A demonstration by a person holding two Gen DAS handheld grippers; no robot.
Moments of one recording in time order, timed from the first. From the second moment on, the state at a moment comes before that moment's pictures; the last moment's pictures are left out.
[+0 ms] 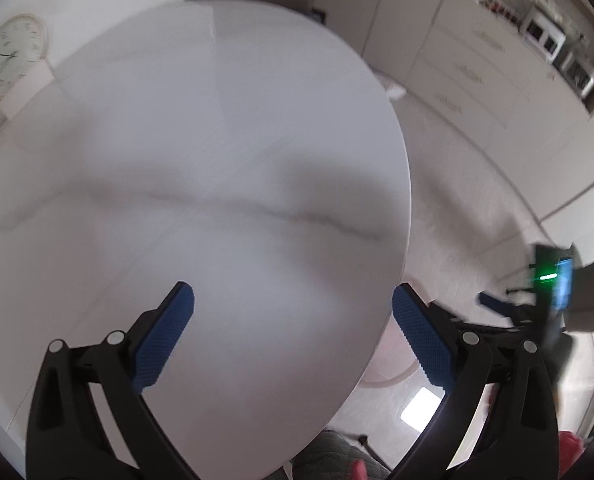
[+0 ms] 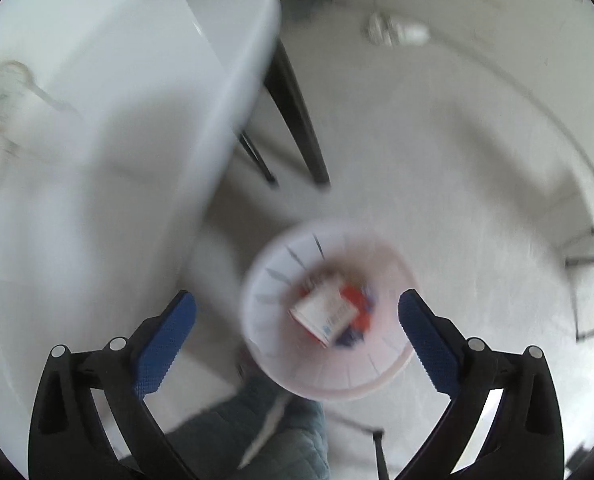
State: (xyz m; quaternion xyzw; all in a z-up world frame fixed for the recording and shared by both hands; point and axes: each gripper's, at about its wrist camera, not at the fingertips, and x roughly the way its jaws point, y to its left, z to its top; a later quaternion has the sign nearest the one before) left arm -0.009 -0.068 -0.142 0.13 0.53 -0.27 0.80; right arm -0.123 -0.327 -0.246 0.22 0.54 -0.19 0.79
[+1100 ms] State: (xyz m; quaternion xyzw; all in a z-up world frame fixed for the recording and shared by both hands) left arm -0.025 0.160 0.056 0.01 0.36 0.01 0.93; right arm -0.006 -0.092 0.033 0.02 0.36 0.03 0.93
